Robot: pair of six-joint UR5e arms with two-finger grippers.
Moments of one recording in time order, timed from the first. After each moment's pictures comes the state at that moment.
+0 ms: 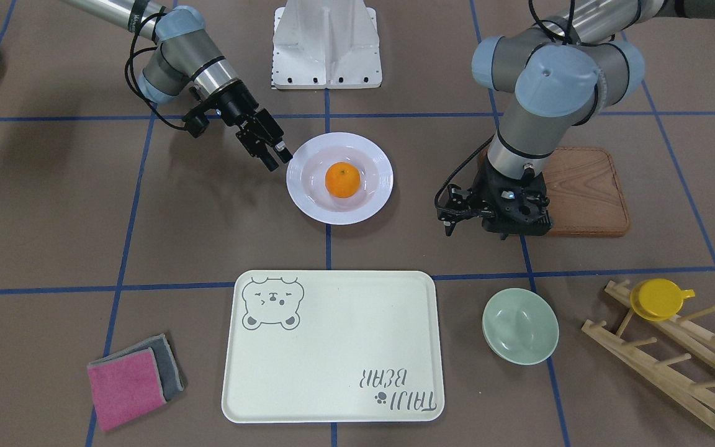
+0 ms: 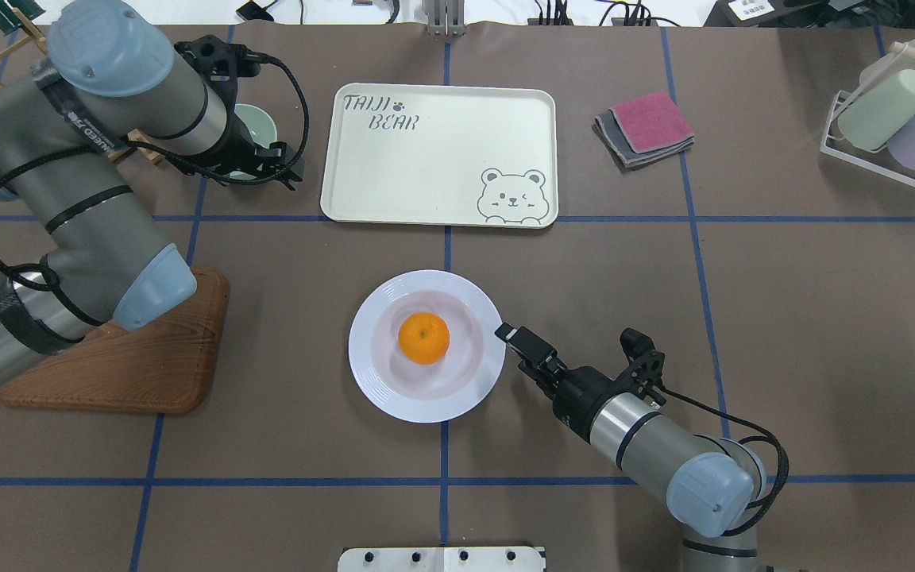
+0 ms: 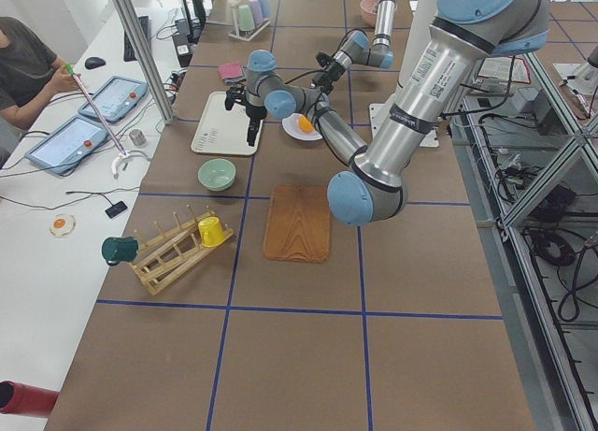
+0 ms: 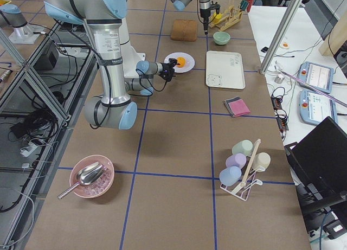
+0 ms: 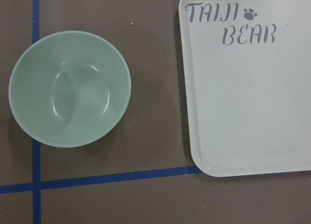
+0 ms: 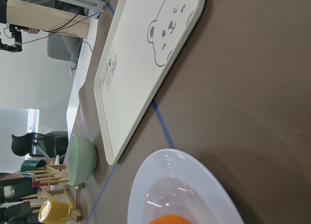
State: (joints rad) left arm -0.82 -2.14 -1.69 -1.70 -1.98 -0.92; right arm 0.16 -1.29 1.58 -0.28 1.04 2.00
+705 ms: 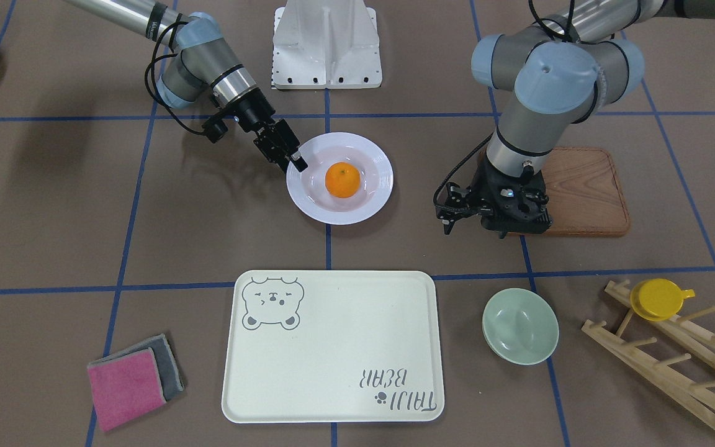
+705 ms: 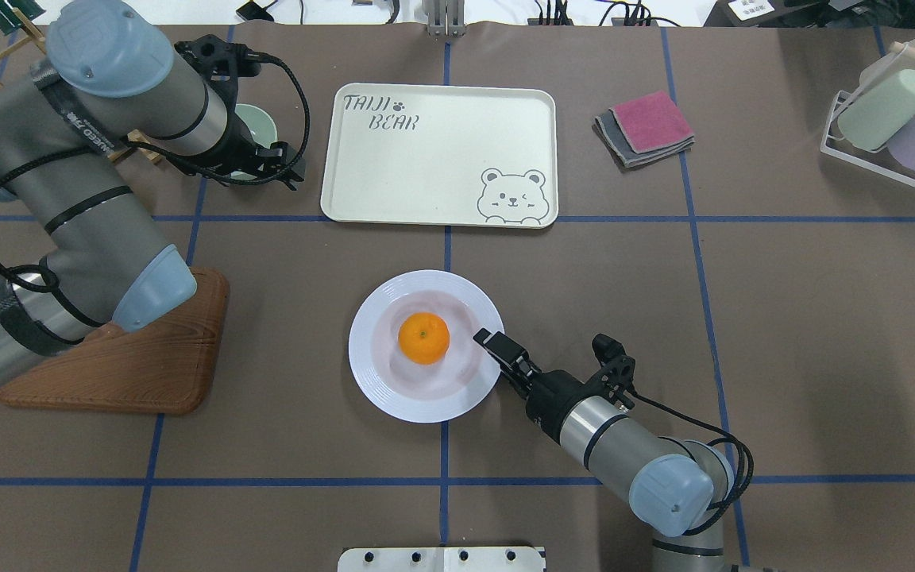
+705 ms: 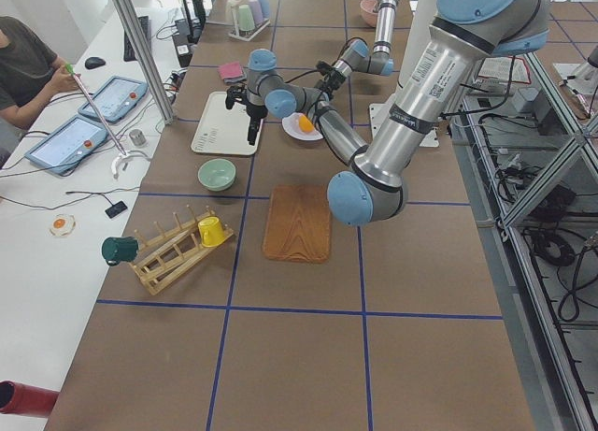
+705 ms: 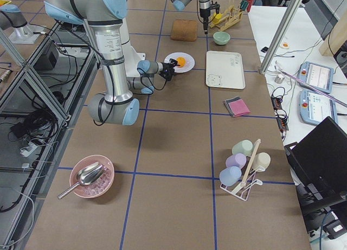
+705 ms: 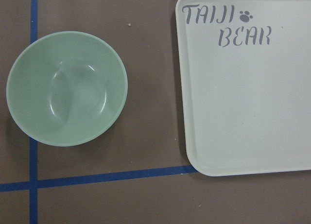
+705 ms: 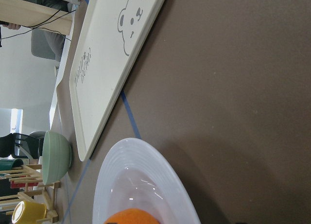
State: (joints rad) left arm -0.82 -2.14 -1.69 -1.70 -1.98 -0.93; right arm 0.15 -1.21 1.49 -0.29 1.02 2.04
